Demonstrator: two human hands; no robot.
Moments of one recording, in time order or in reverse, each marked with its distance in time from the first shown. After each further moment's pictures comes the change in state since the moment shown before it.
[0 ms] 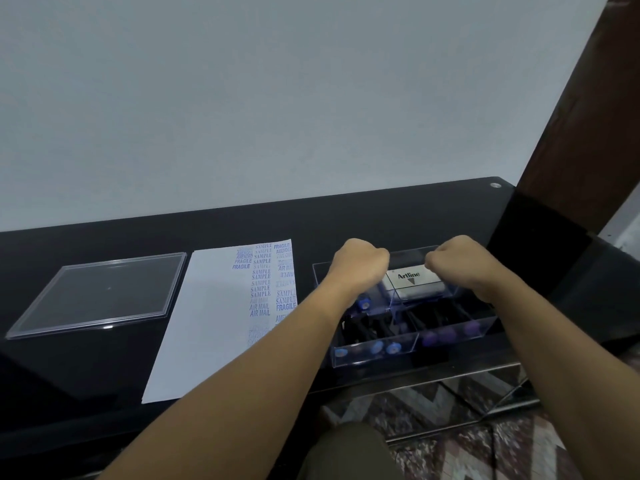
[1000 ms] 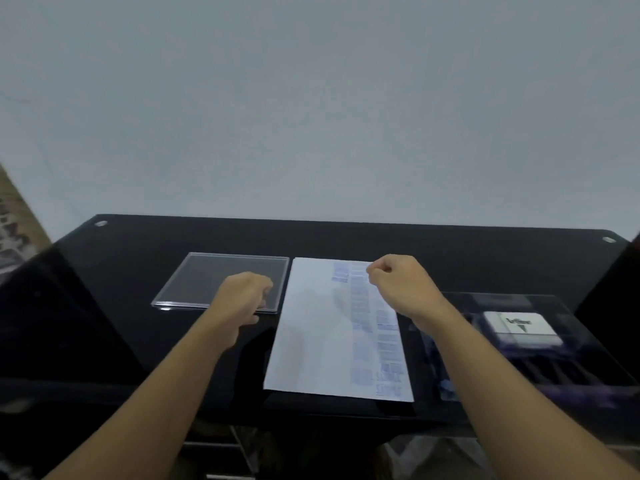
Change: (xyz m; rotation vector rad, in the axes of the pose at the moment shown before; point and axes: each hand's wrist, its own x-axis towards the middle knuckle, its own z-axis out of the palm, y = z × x) left_hand -0.072 -0.162 -0.249 -0.257 0.526 -0.220; right_hand -0.073 -0.174 0.140 0.199 -0.197 -0.337
